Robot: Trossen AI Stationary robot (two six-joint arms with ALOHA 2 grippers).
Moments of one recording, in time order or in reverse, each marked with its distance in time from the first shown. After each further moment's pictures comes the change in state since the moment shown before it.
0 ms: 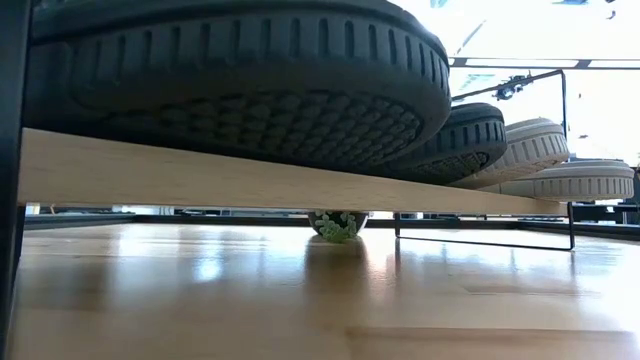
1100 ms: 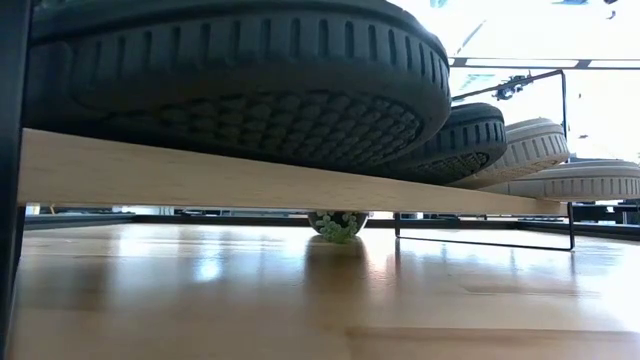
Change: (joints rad) left arm -0.007 0.043 0.002 0.099 0.082 -0.051; right arm 0.000 0.000 0.000 -0.022 0.002 0.000
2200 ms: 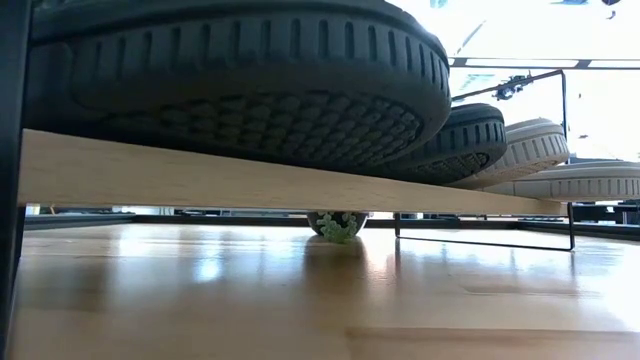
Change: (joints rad) left arm 0.001 -0.001 0.000 -0.024 -0.016 -0.026; right arm 0.000 0.000 0.000 -0.031 0.000 0.000
